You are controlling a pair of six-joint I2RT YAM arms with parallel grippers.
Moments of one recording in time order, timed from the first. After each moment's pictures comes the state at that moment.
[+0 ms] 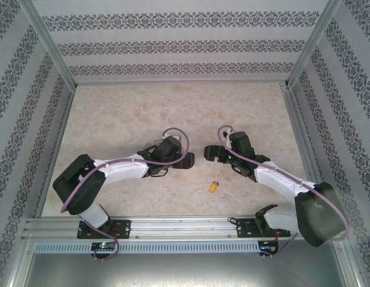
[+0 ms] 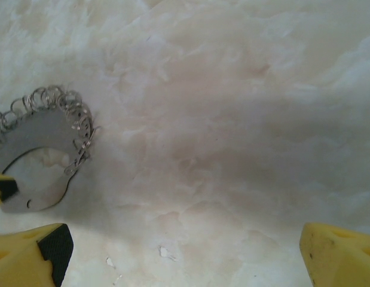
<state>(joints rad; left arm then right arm) -0.78 1.59 0.87 -0.10 -0.08 -0.65 0.43 1.25 0.56 -0.07 -0.17 0.49</state>
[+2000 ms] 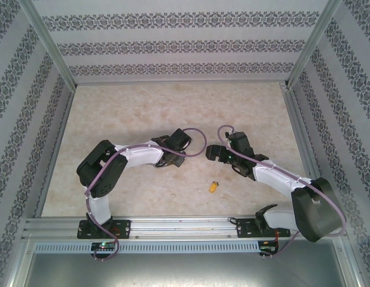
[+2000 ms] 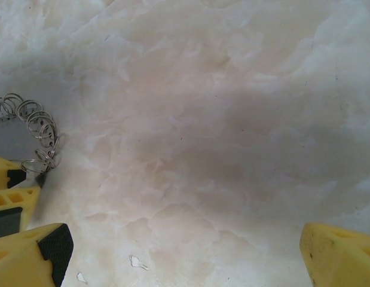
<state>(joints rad) -0.73 1.87 1.12 -0.36 -0.17 -0.09 0.41 1.27 0.55 -0.08 -0.09 0.53</state>
